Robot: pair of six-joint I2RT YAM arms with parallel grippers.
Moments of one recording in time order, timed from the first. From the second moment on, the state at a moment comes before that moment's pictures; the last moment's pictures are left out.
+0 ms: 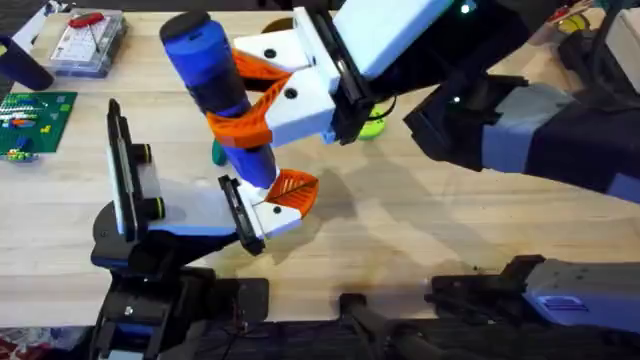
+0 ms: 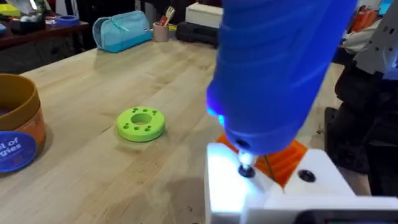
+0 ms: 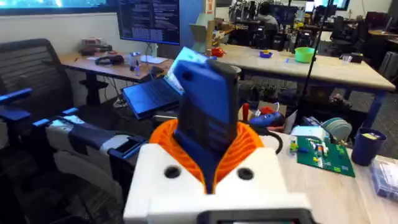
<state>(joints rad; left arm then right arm) -0.10 0.00 0.01 -0.09 1.03 -0.03 0.73 1.49 0.91 0.94 -1.17 0.26</state>
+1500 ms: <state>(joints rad) -0.10 0.00 0.01 -0.09 1.03 -0.03 0.46 1.49 1.55 -0.63 -0.55 -0.25</state>
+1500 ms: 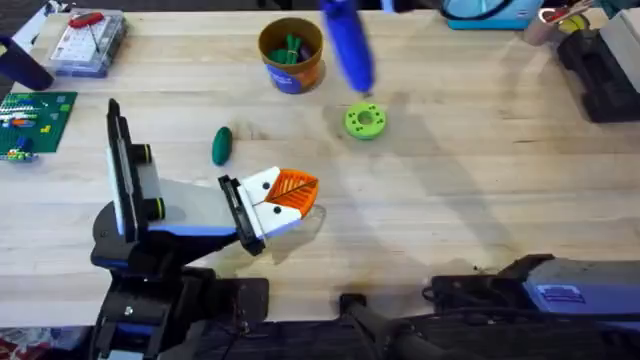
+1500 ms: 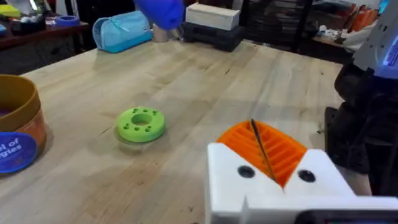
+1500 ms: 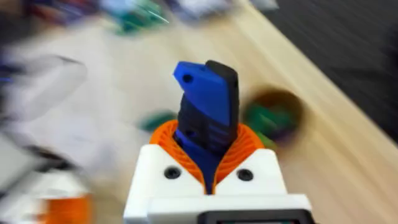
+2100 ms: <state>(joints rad) -0.10 0.00 0.01 -0.09 1.03 -0.03 0.23 1.65 1.56 -0.98 -0.10 -1.02</state>
